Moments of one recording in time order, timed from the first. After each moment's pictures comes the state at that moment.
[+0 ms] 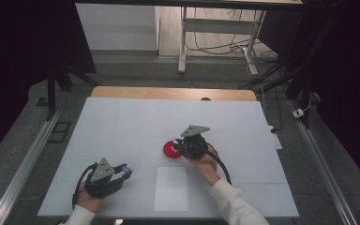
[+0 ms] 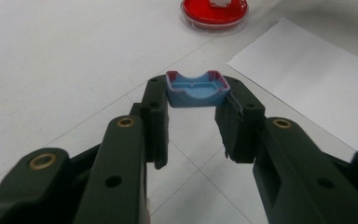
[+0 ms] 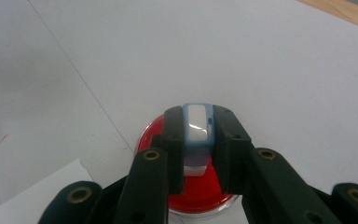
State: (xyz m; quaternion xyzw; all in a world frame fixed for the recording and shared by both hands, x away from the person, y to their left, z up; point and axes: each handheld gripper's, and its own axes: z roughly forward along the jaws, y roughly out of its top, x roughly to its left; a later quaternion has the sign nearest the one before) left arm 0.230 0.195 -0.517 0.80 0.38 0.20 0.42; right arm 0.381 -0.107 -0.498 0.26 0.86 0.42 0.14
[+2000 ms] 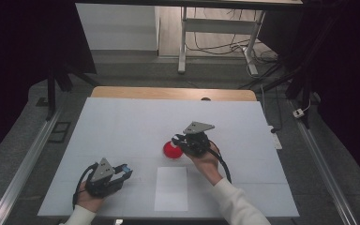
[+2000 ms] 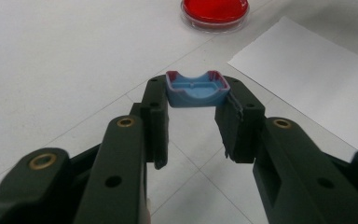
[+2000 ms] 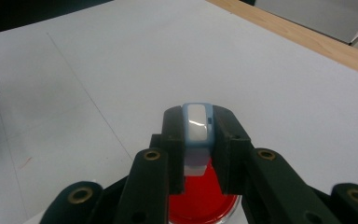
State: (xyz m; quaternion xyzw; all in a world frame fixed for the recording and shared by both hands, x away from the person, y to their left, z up) left arm 0.230 0.195 -0.518 0.80 0.38 0.20 0.41; right arm 0.375 -0.110 -0.474 0.25 0.84 0.45 0.15
